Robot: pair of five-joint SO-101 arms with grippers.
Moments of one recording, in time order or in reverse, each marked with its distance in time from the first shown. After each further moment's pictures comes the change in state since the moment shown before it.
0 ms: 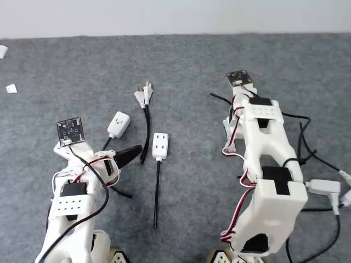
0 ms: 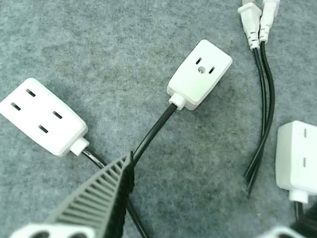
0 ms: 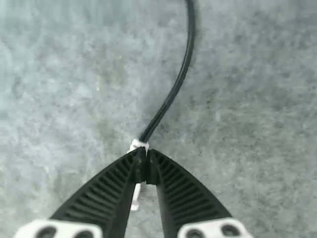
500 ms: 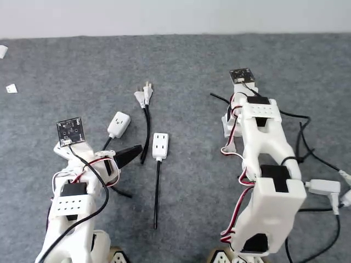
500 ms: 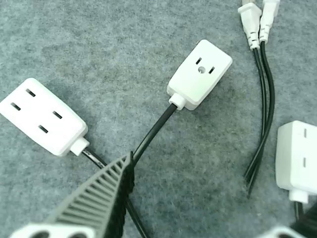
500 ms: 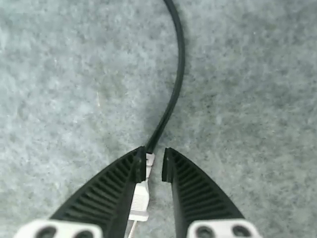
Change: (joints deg) left arm 0.0 0.0 0.0 0.0 0.0; right arm -0.4 1.8 -0.9 0.1 -3.5
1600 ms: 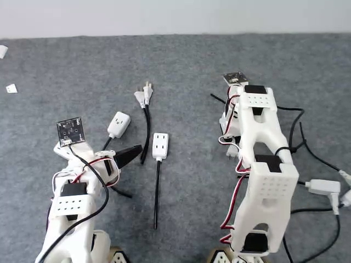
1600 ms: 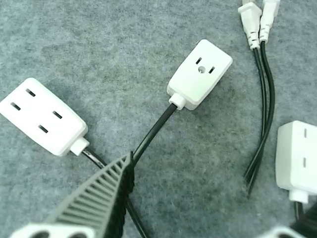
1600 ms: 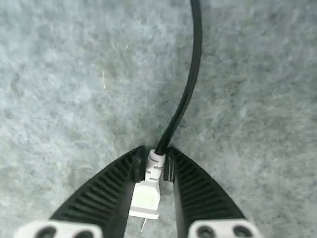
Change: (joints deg) left arm 0.0 0.0 0.0 0.0 0.0; right arm -0.4 12.3 -18.1 17.8 1.8
